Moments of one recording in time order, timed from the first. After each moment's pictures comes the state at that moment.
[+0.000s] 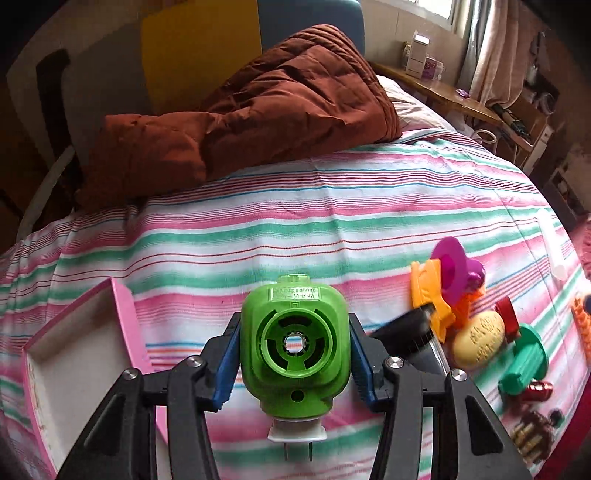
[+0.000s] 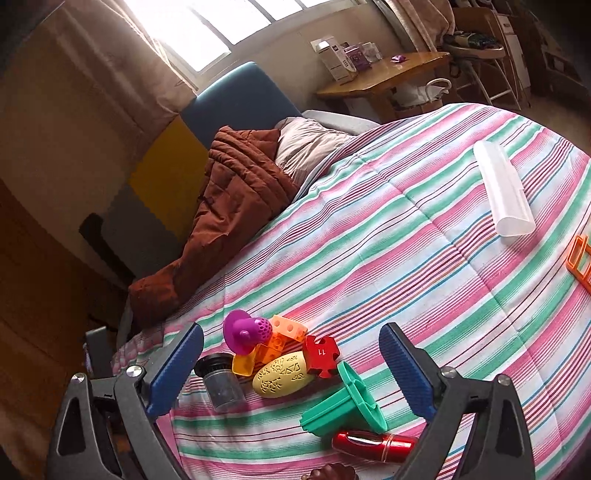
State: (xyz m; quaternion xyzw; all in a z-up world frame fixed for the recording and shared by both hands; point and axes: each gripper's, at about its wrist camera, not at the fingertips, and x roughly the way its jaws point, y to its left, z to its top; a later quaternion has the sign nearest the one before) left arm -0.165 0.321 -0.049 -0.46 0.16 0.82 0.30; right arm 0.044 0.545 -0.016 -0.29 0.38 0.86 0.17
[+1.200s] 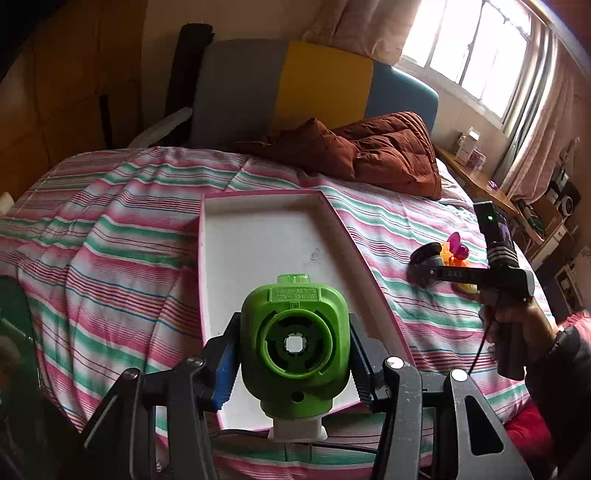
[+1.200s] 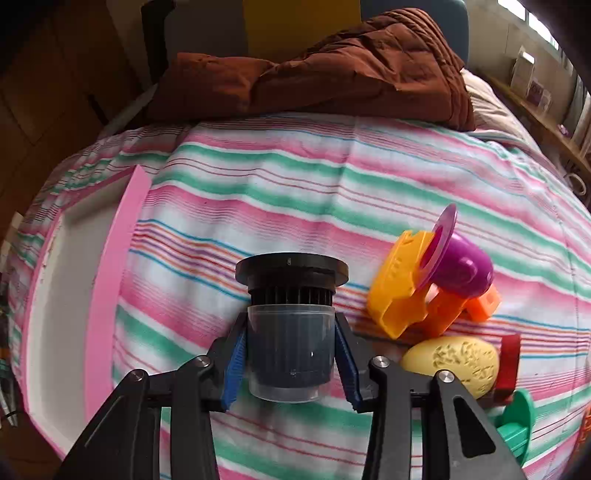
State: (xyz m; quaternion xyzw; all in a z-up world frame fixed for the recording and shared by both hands) left arm -0.051 0.057 -0.002 -0.42 0.00 0.88 0.21; right arm -0.106 0.381 -0.083 -0.53 0.11 0.84 0.02
